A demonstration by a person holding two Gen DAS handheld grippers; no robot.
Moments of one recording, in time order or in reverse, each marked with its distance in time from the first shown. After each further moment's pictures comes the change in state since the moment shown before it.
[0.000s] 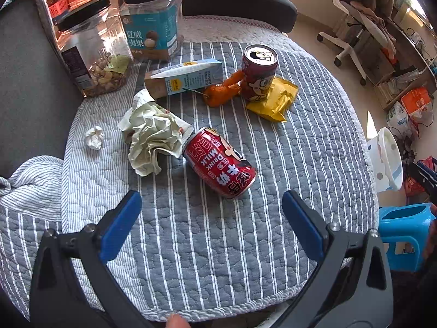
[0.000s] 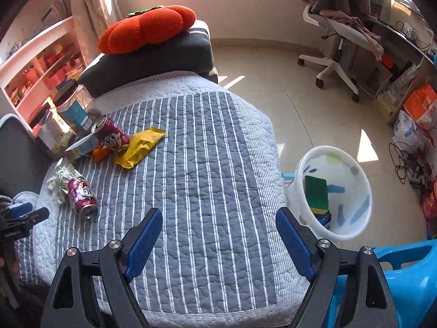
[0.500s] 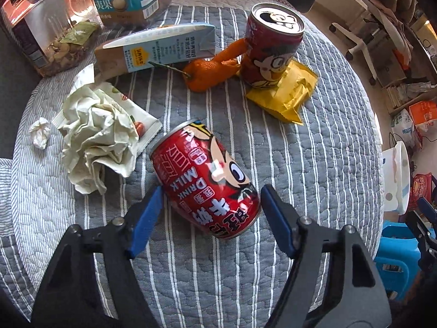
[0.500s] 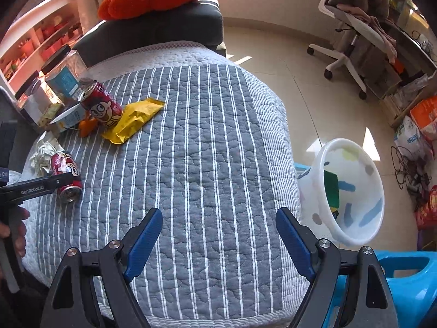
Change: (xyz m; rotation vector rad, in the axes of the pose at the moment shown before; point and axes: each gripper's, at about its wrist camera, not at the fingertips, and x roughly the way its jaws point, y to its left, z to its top) left arm 0.077 -0.016 0.022 -0.076 0.122 -0.030; right arm 0.042 0.016 -0.005 -0.077 0.099 -0.049
